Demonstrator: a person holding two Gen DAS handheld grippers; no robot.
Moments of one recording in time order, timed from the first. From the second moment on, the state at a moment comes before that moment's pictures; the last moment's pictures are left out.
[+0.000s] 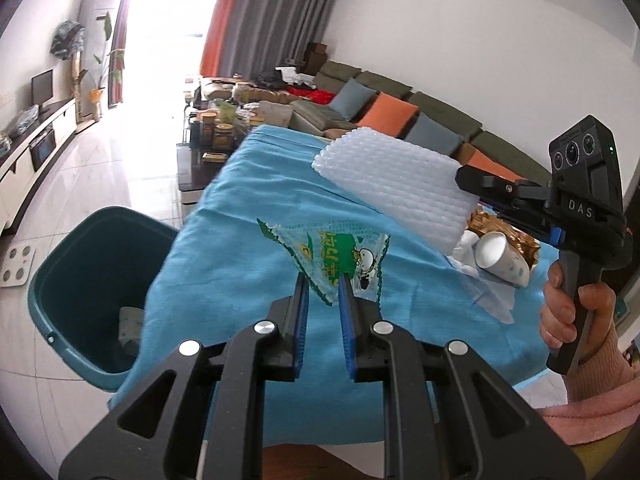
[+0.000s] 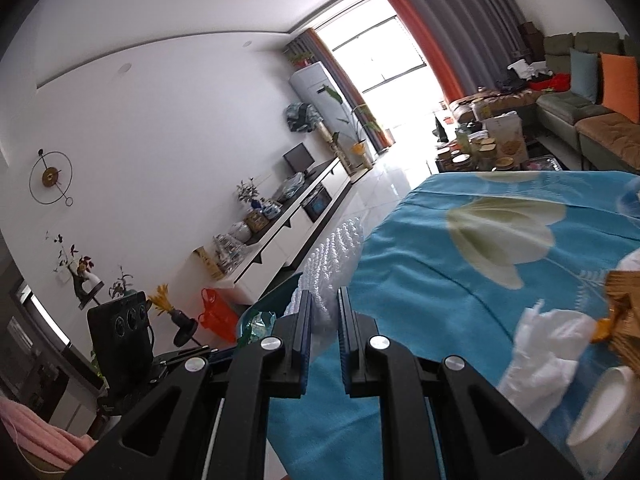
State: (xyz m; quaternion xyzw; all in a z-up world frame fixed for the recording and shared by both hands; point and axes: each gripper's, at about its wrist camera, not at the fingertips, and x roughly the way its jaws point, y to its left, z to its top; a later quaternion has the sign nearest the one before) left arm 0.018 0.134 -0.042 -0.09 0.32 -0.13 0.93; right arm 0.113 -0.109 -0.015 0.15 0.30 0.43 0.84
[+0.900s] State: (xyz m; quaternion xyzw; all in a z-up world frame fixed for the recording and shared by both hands) left arm 0.013 0.224 -0.041 -0.11 0.32 -0.01 0.94; right arm 0.137 -0.008 -0.021 0.12 0.34 0.48 0.80
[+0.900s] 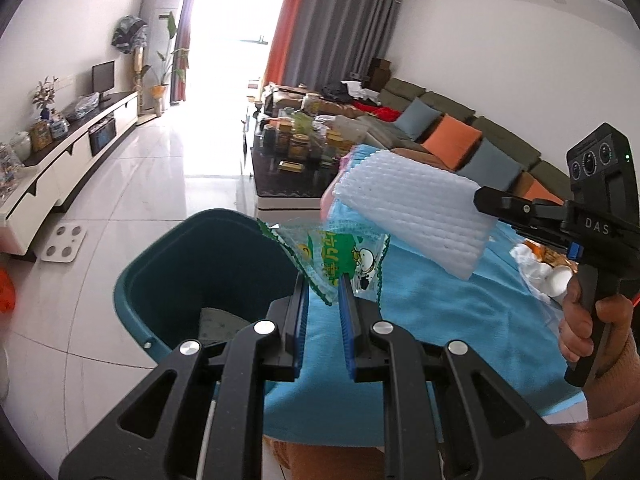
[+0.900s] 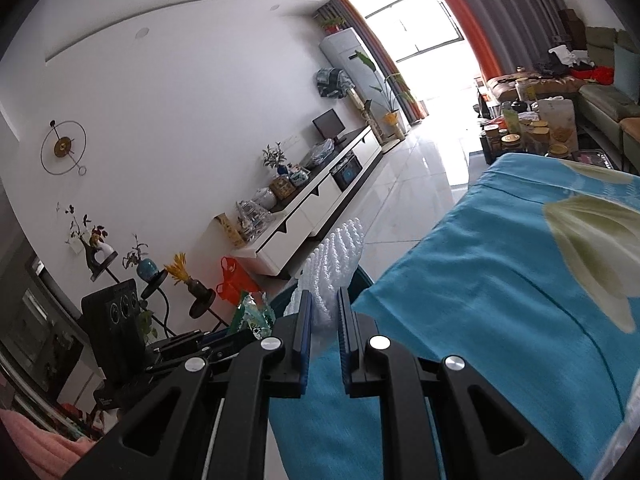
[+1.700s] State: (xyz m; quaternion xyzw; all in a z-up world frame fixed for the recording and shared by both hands) left arm 0.027 0.266 -0.071 -0.13 0.35 0.05 0.93; right arm 0.155 0.068 -0.032 0.07 0.37 0.48 0.79
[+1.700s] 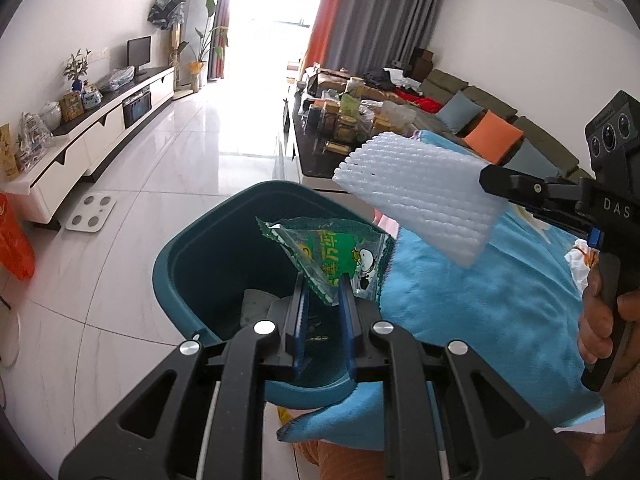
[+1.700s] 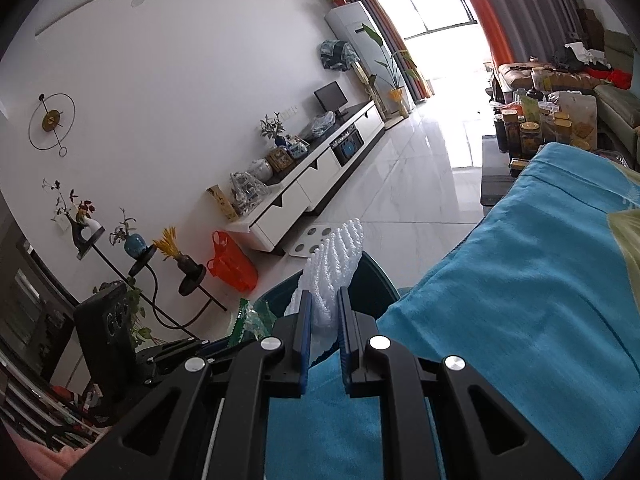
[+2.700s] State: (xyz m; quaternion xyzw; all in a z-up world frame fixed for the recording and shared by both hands) left arm 0.054 0.292 -0.107 -0.16 0.39 0.09 0.90; right arm 0.172 0.129 -0.064 0.04 0.44 0.46 0.77
